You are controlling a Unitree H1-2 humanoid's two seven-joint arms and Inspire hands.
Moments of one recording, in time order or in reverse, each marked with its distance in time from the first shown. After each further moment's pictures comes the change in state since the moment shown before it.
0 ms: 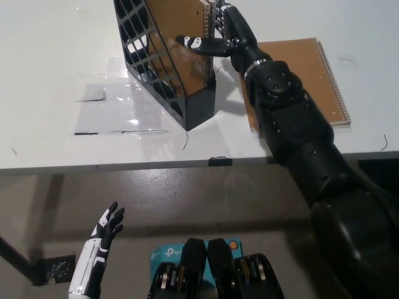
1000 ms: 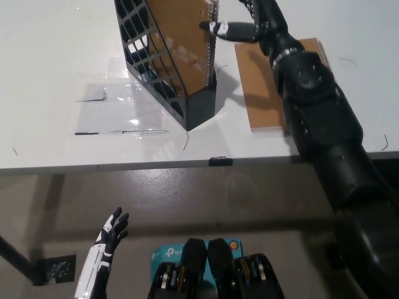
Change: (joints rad) left_arm 0.018 -0.029 0.001 0.012 -0.001 -0.002 0.000; right_arm 0.045 -0.073 0.012 -0.186 -0.015 0.039 0.001
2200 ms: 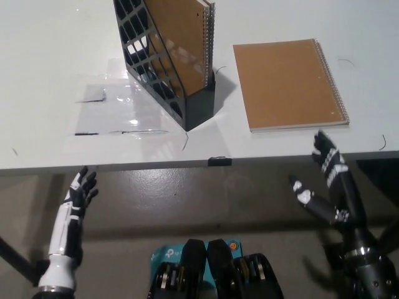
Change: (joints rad) left_arm -0.156 0.003 0.113 0.039 -0.046 0.038 0.003; right_arm 0.958 -0.046 0.030 -0.893 0.014 -0.156 0.005
